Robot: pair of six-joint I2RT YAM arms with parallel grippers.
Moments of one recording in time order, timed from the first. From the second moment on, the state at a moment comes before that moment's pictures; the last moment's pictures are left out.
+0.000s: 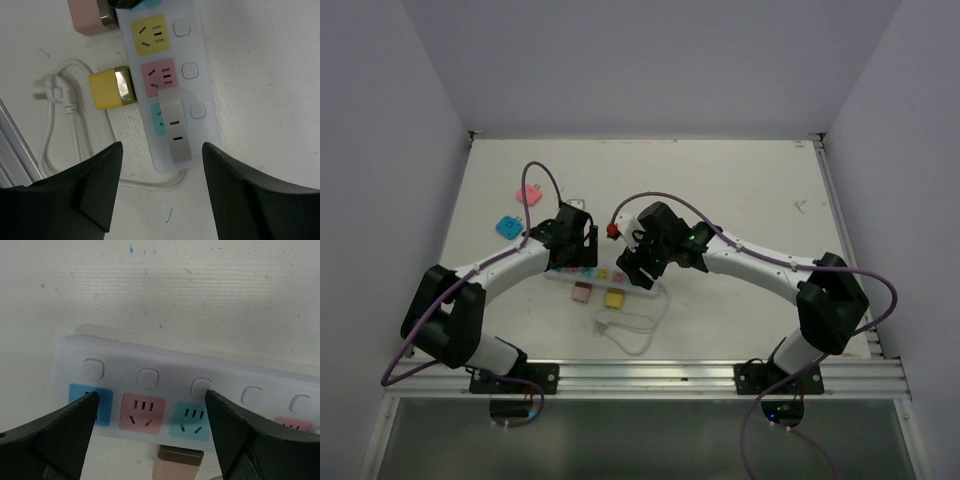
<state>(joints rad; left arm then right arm) -0.47 1.46 0.83 -0.42 -0.25 -0.43 0.87 1.59 1.17 -0.46 -0.20 -0.16</state>
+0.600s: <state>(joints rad) -0.47 1.48 0.83 -0.40 -0.25 -0.44 0.86 1.73 1.18 -0.39 -0.23 -0.27</state>
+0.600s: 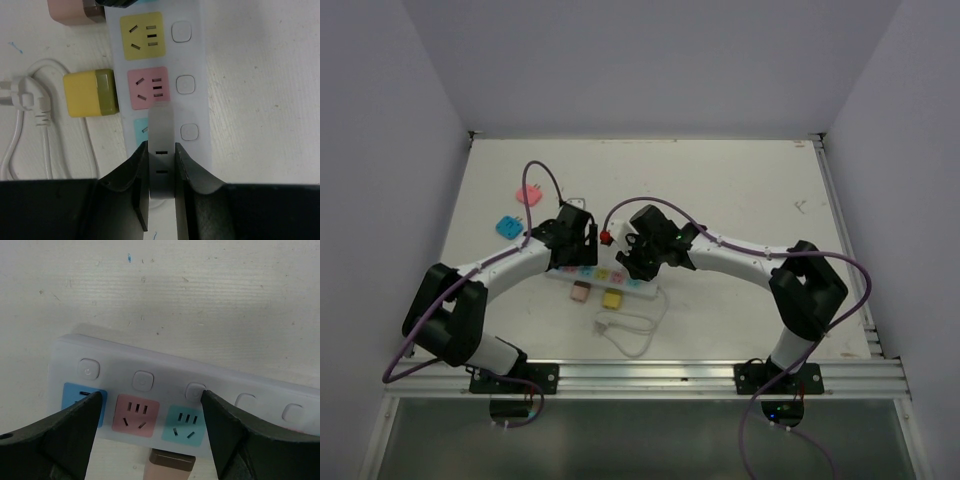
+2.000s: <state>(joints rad) -0.50 1.45 0.85 -0.52 -0.24 -0.52 0.87 1.68 1.06 -0.20 -0.24 -0.21</state>
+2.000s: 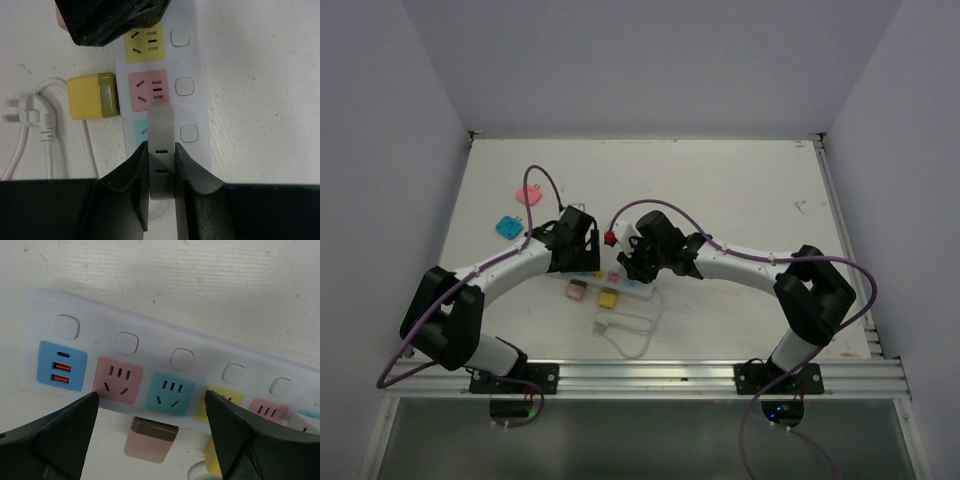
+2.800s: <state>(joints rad) -0.54 1.56 0.88 -0.41 -0.29 -0.52 0.86 1.72 1.21 -0.39 -0.22 -0.20</state>
